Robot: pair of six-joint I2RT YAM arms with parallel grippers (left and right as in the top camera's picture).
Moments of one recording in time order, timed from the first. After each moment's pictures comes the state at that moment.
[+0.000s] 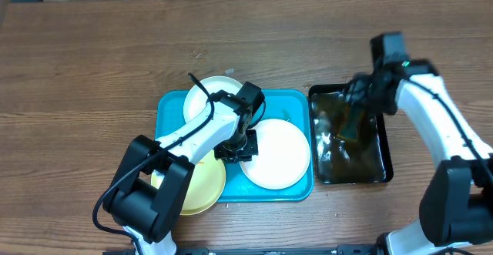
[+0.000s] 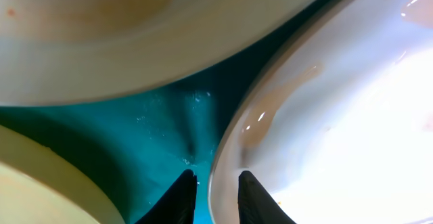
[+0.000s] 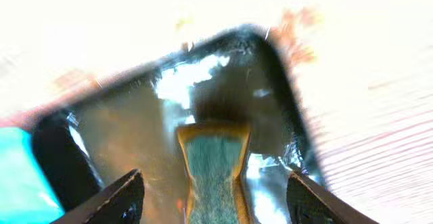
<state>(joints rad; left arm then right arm) -0.55 1.88 1.18 -0.96 0.13 -0.64 0.05 1.73 1.32 -0.89 0.05 0.43</state>
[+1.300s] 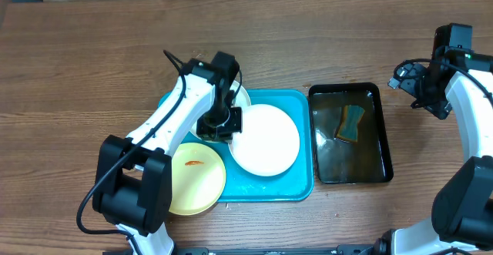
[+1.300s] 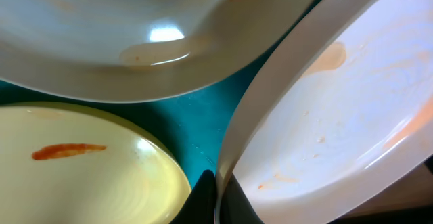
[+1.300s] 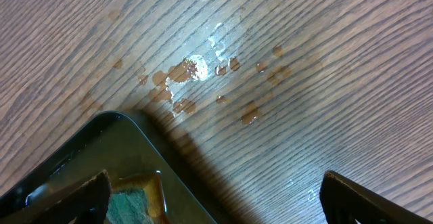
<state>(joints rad) -0.38 1.88 1.44 -1.24 0.21 -0.40 -0.22 1.73 1.39 -0.96 0.05 0.43</state>
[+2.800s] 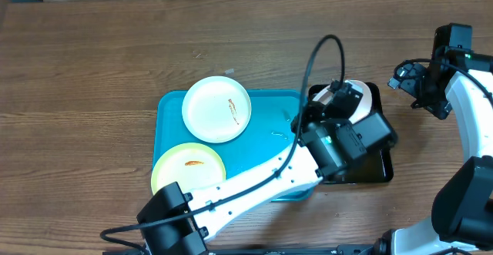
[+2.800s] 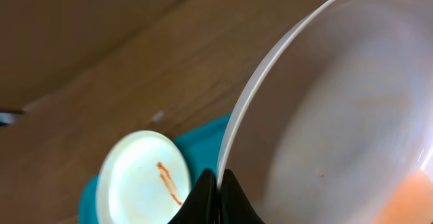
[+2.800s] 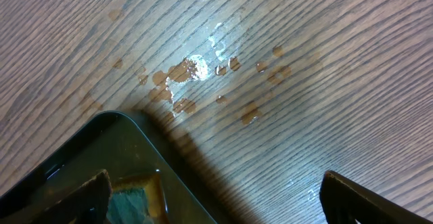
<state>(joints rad) -1.12 1.88 1.70 -0.93 -0.87 -0.44 -0.22 1.73 1.39 -0.96 0.05 0.43</state>
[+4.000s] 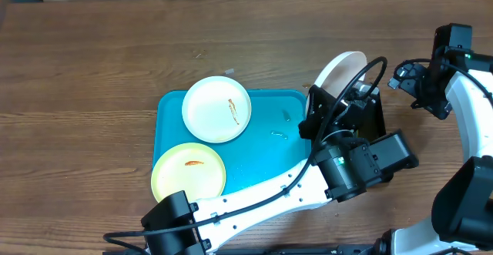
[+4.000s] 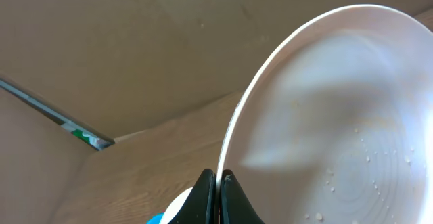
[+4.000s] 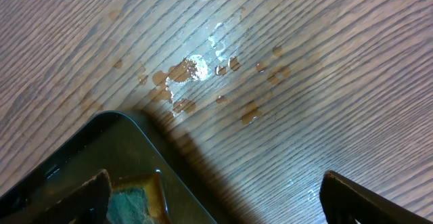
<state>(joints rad) -1.20 1.88 1.70 -0.81 -1.33 -0.44 -0.22 1.73 1.39 -0.96 0.05 0.43</state>
